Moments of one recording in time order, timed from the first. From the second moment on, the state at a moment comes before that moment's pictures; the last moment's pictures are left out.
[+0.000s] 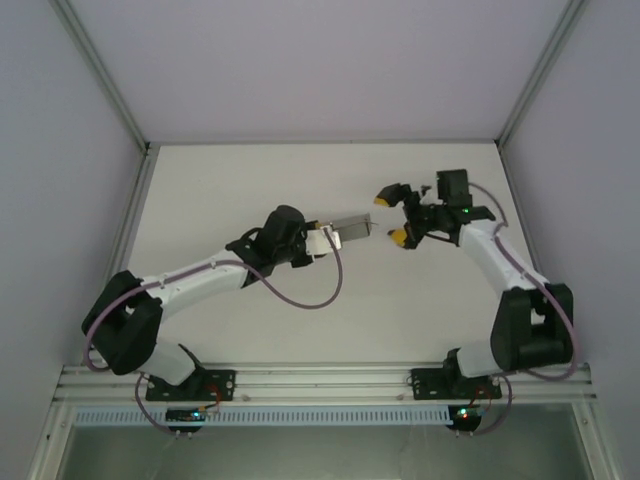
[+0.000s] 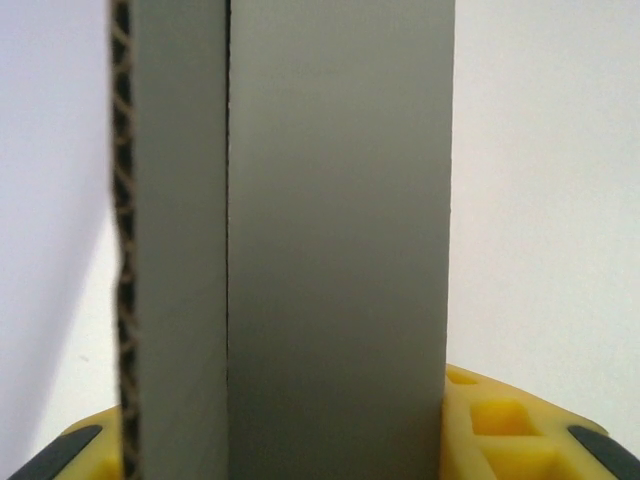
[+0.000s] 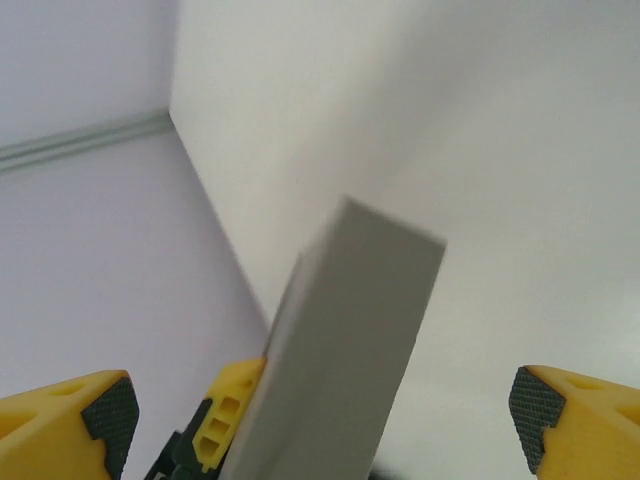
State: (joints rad) left arm -0.78 1.47 0.94 -0.10 0.03 0.73; right arm 0.09 1.38 1.03 -0.42 -0.67 0.99
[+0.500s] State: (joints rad) left arm -0.60 1.77 1.39 -0.83 0.39 0.72; right arm 0.32 1.26 1.05 -0.47 -0.52 -0.08
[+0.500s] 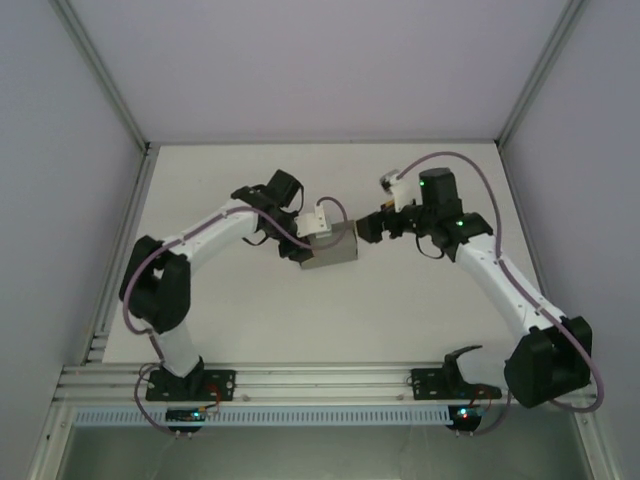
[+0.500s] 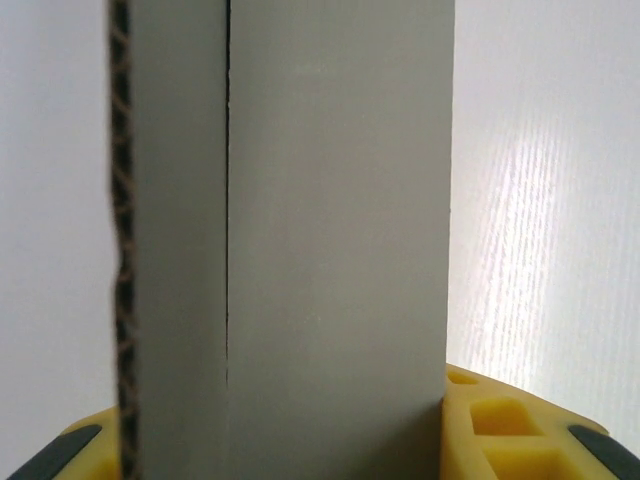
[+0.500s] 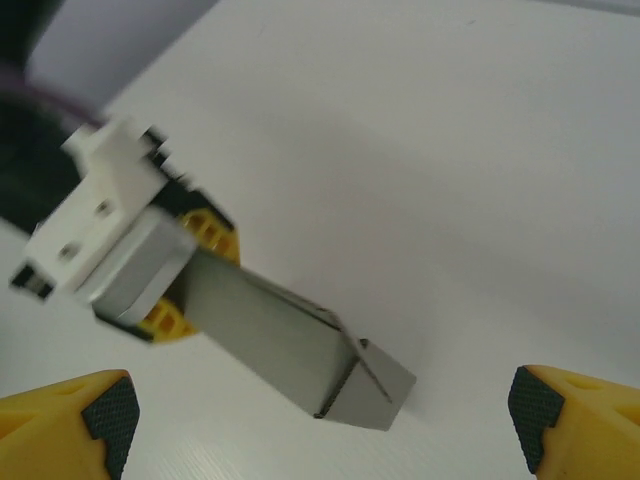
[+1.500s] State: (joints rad) left arm -0.60 1.87 1.48 -0.98 0.42 0.72; right arm 0.41 1.68 1.37 -0.85 -0.44 -0.51
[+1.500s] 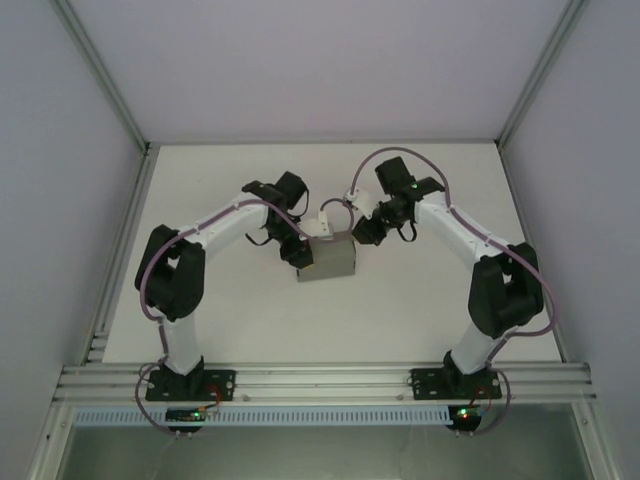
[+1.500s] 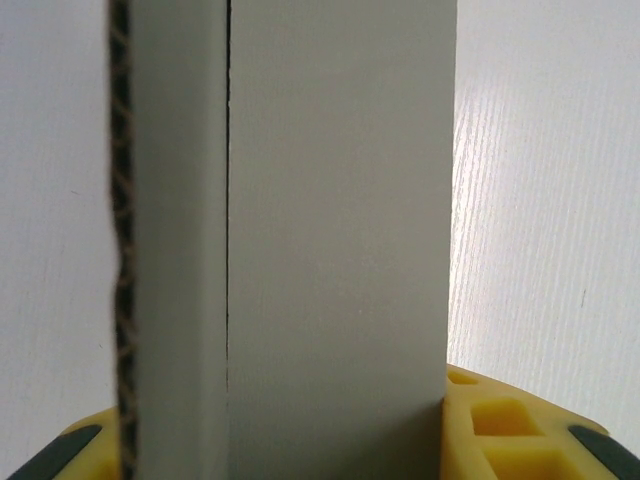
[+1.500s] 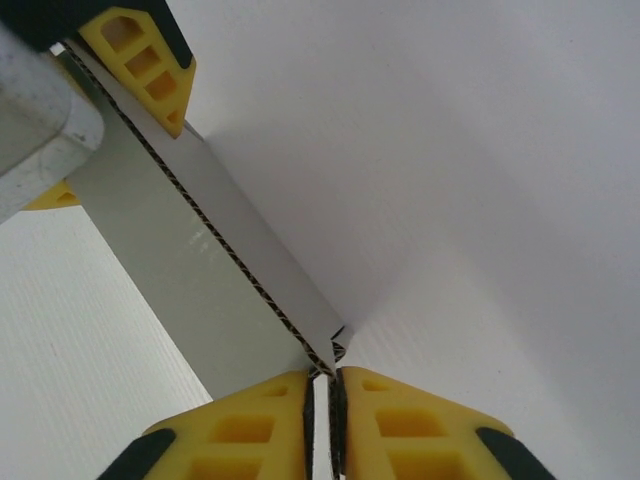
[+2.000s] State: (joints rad) left arm -0.61 1.87 1.48 -0.95 0.40 0.65; right arm 0.50 1.50 1.11 -0.53 -0.24 0.03
